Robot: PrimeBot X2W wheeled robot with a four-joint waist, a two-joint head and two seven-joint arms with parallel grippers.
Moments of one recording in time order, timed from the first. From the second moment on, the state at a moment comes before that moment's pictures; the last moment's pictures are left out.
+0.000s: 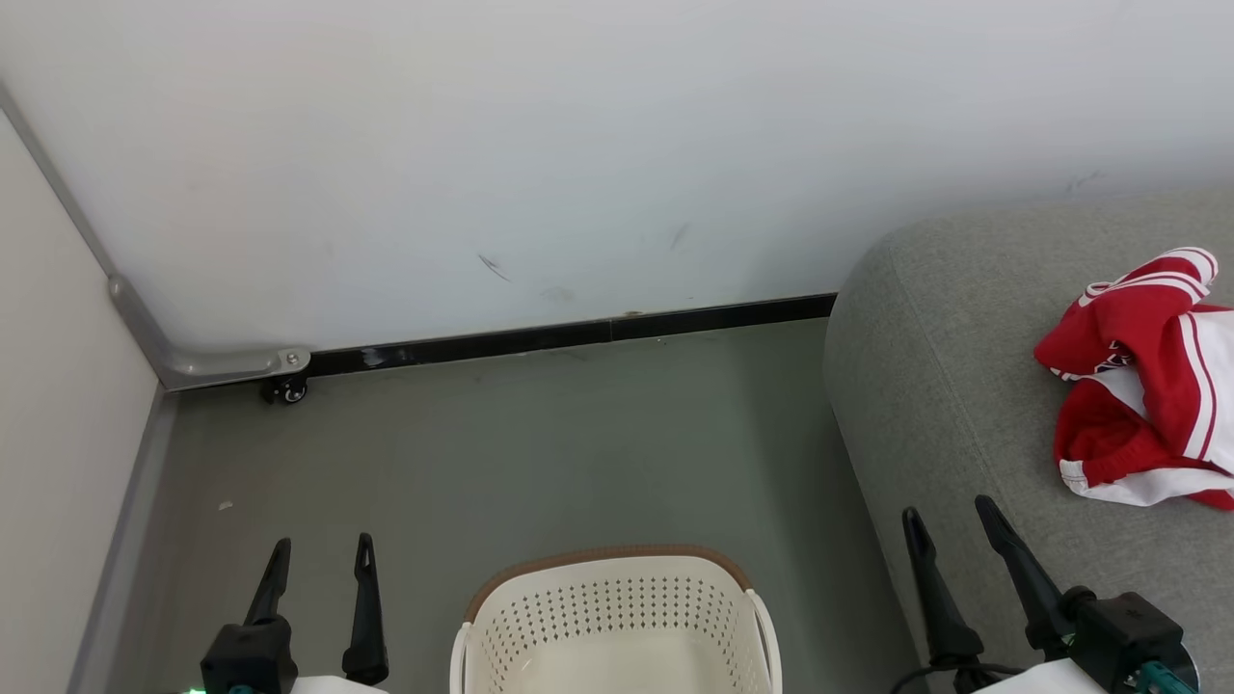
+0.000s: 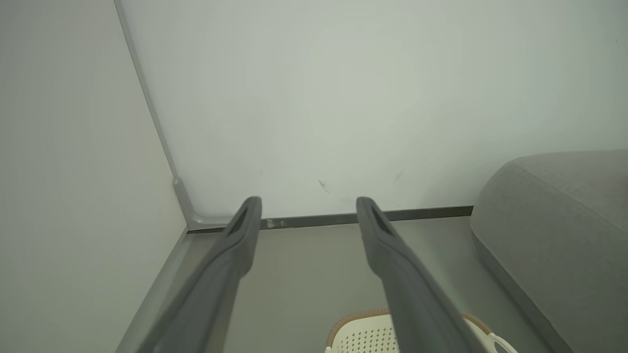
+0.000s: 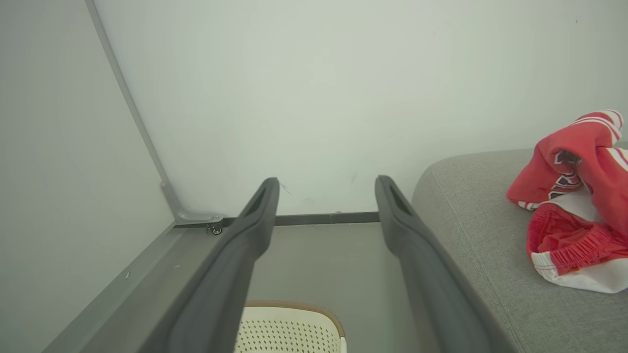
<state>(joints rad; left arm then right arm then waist) 0.03 0.11 -0.15 0.22 -0.16 0.21 -0.23 0.12 -0.04 0.03 0.10 0.16 0.12 -0.14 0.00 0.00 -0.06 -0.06</state>
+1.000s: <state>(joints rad) 0.03 0.08 -0.05 0.35 -0.44 0.14 -0.11 0.16 -0.04 0.04 0.14 0.47 0.12 -0.13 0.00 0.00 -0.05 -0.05</state>
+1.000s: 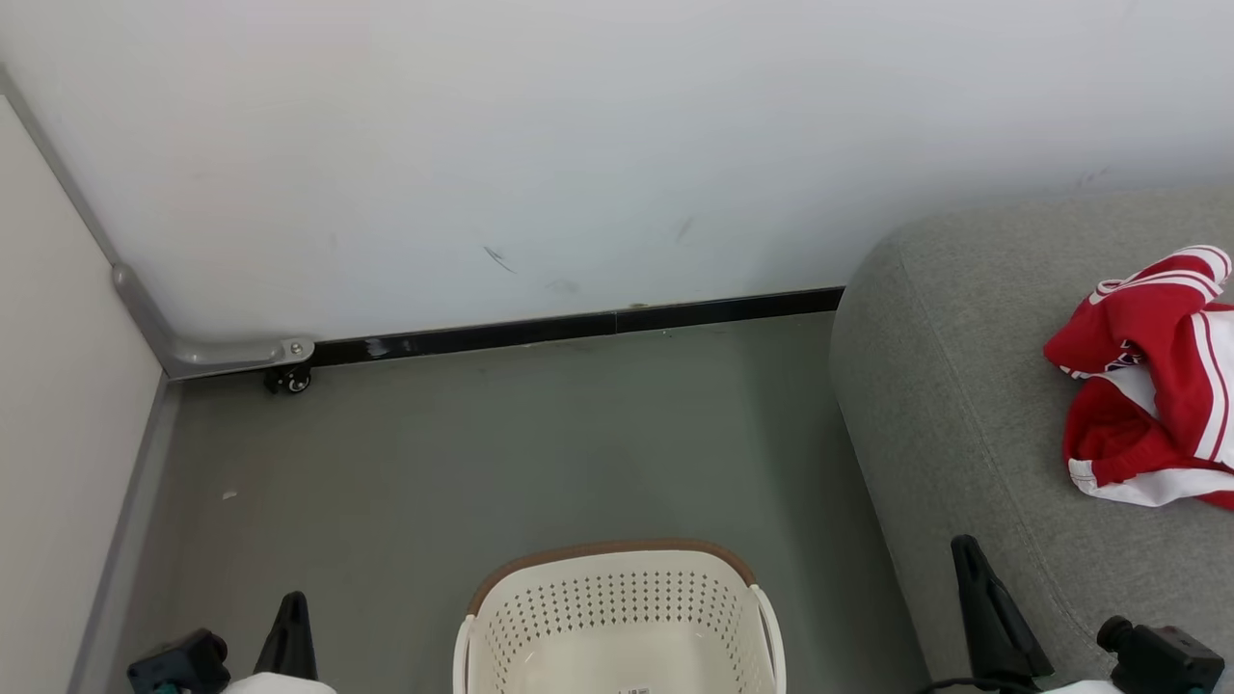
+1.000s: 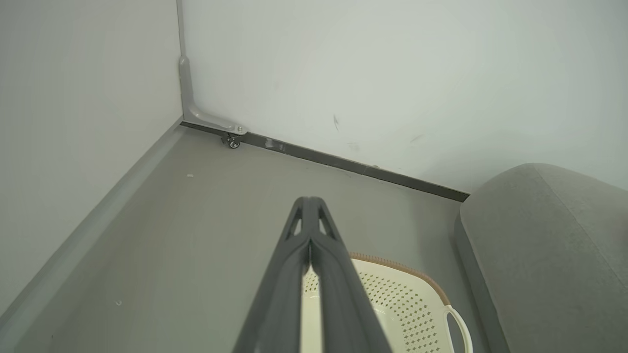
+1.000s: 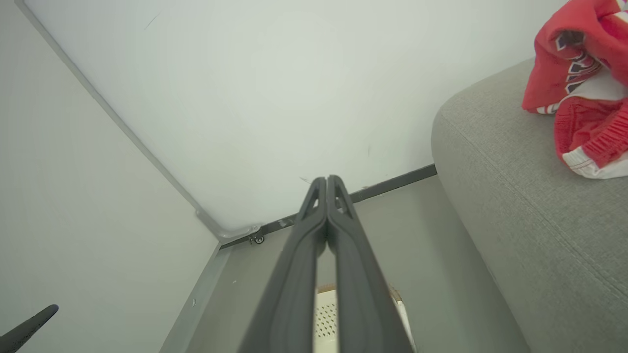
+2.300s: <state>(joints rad) -0.01 0.06 0.03 0.33 -1.01 0.01 0.02 0.08 -0.08 0.01 0.20 1.08 0.12 -0.05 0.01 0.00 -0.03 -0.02</state>
